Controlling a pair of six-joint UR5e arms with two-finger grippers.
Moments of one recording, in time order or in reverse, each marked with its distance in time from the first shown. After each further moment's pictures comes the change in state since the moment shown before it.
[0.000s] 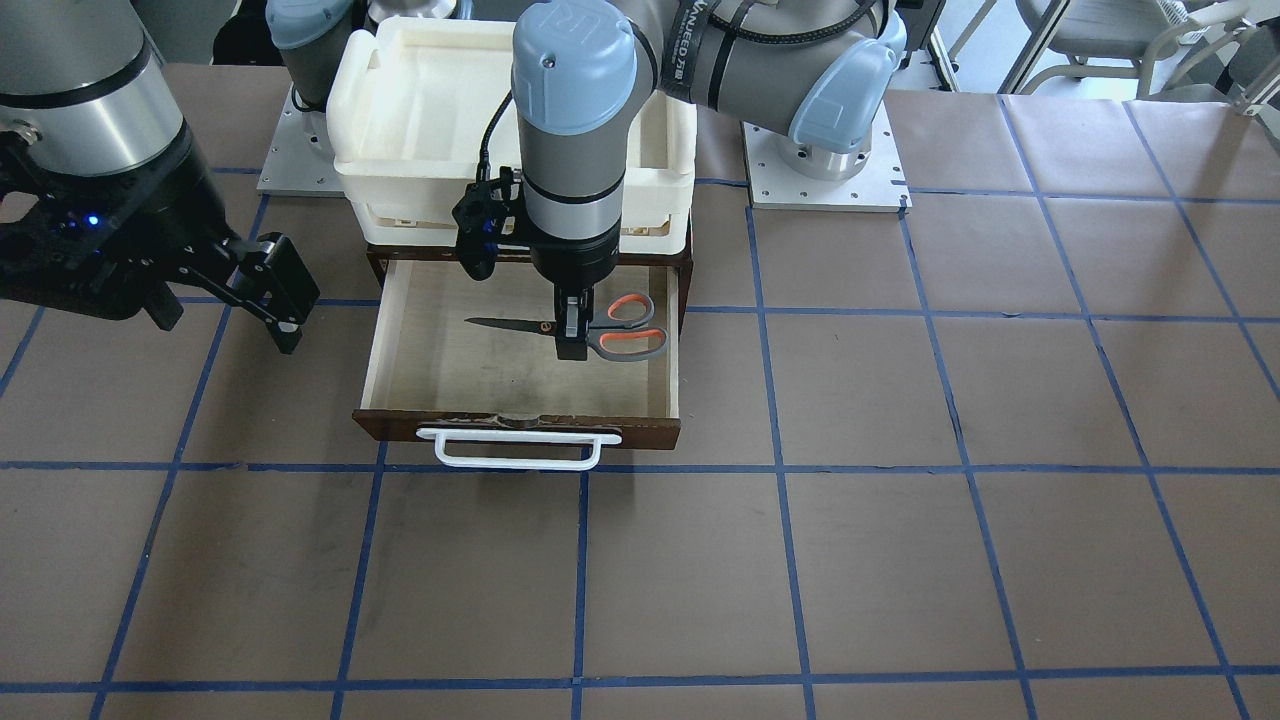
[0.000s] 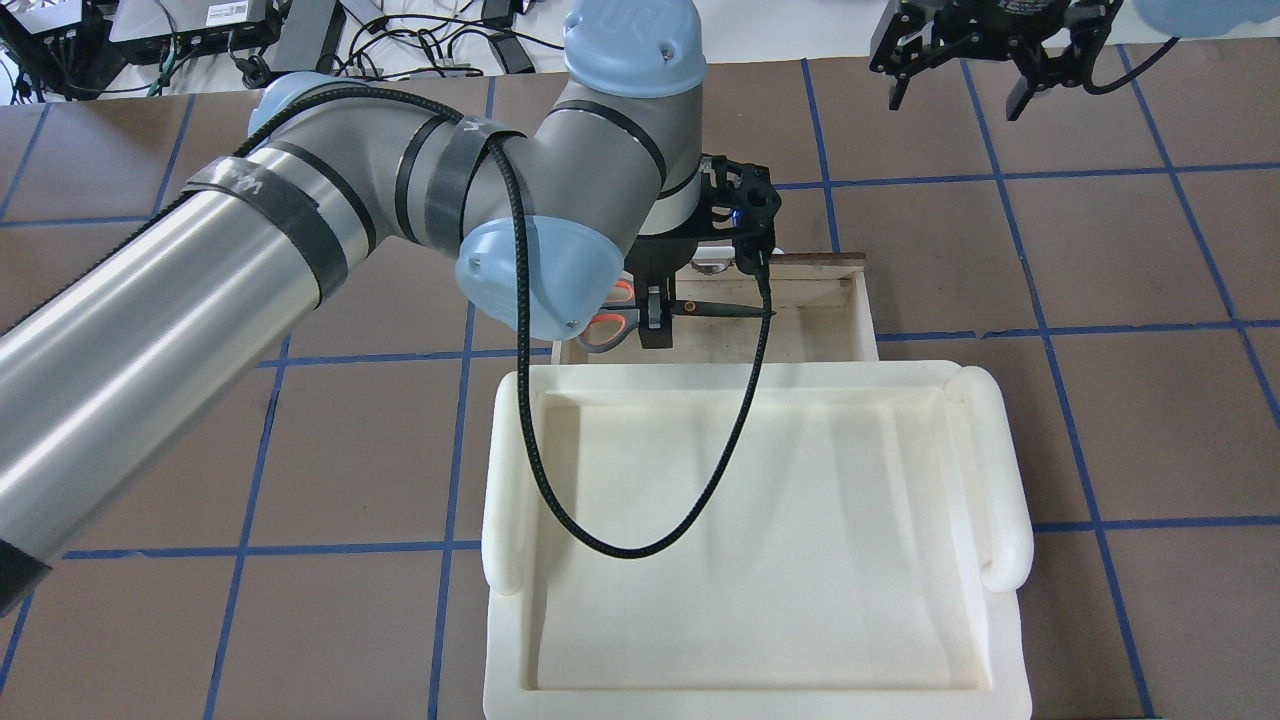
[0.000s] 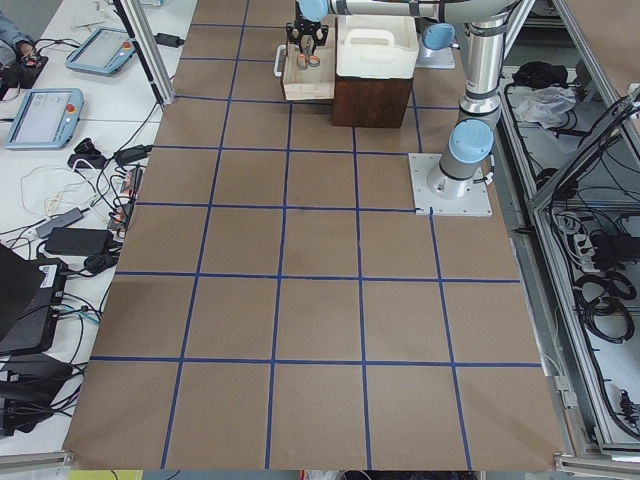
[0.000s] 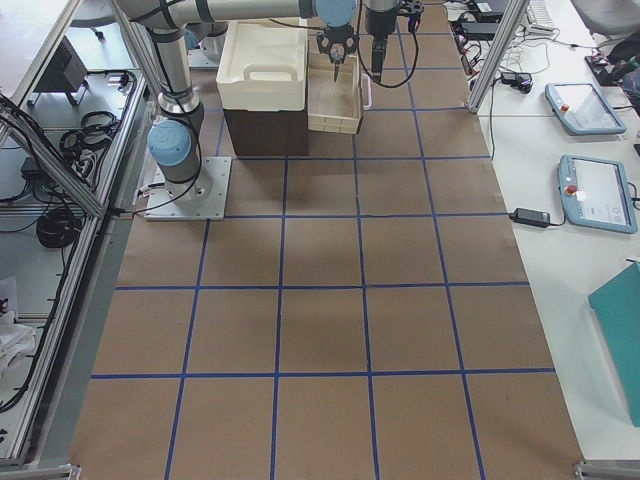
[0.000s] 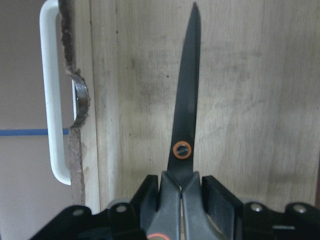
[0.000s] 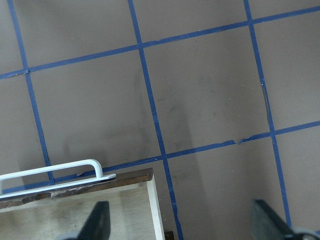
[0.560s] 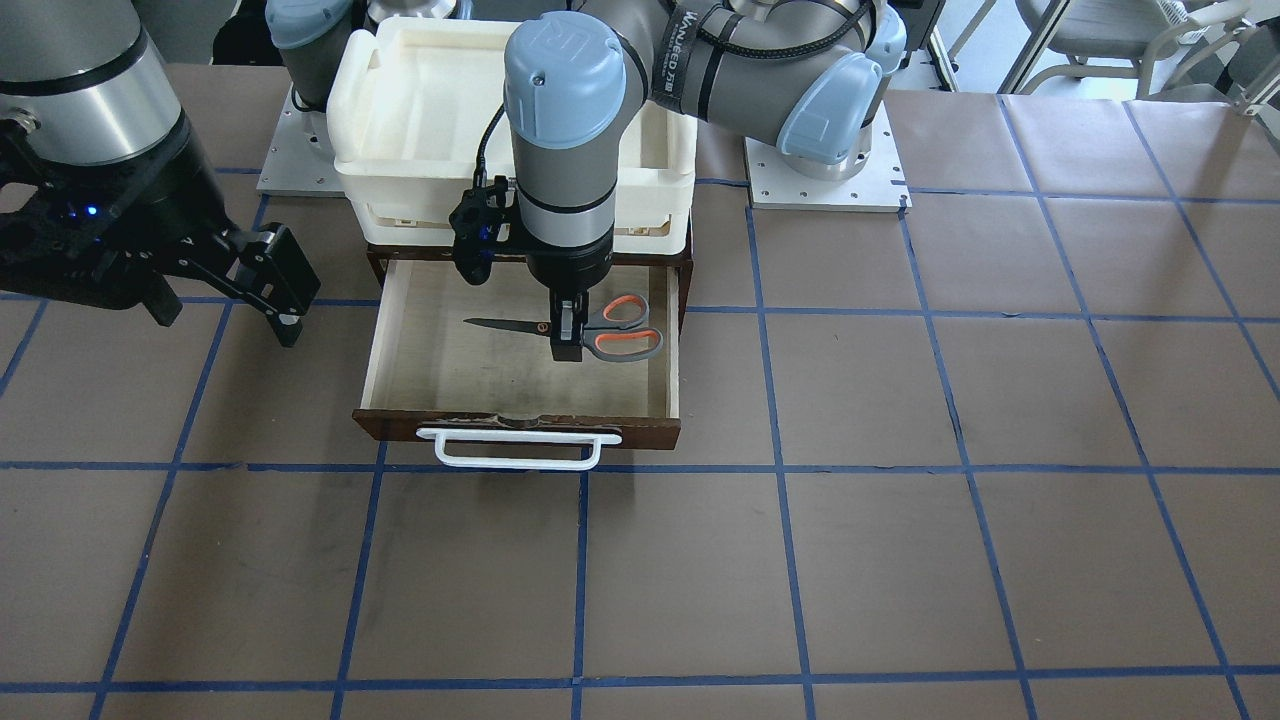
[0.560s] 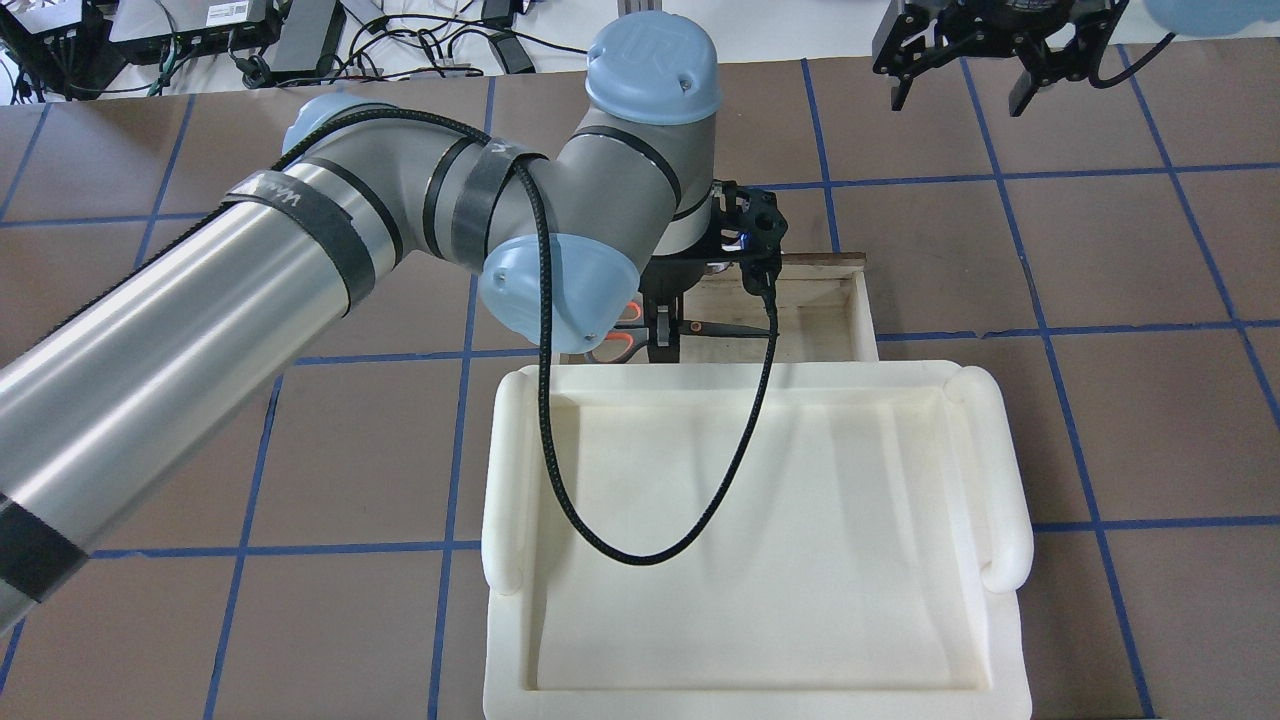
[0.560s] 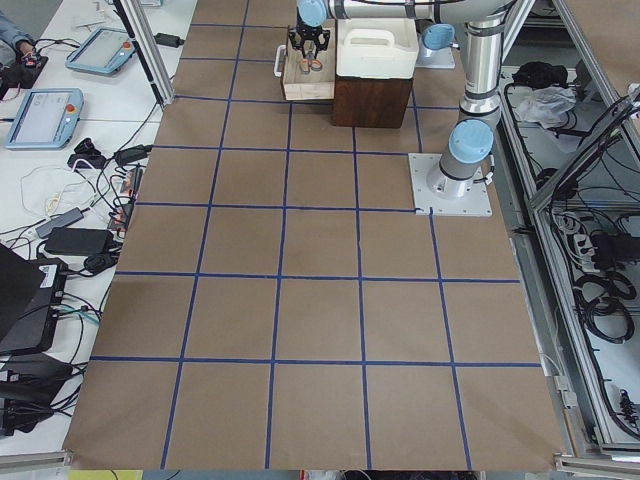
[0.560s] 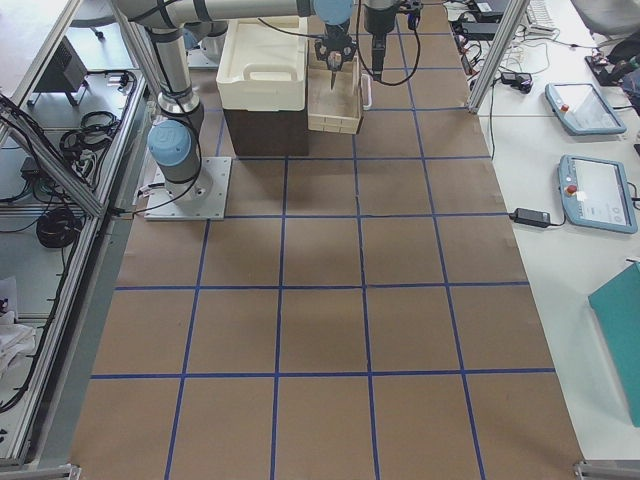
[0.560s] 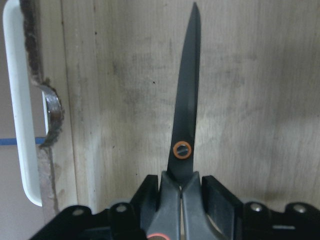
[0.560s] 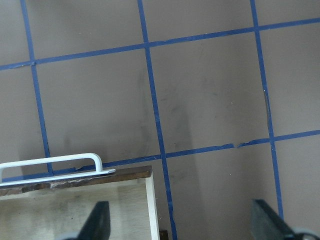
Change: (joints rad) left arm -0.010 -0.027 -0.015 0.005 -0.004 -0.001; right arm -0.002 -0.008 0.001 0.003 0.000 -0.060
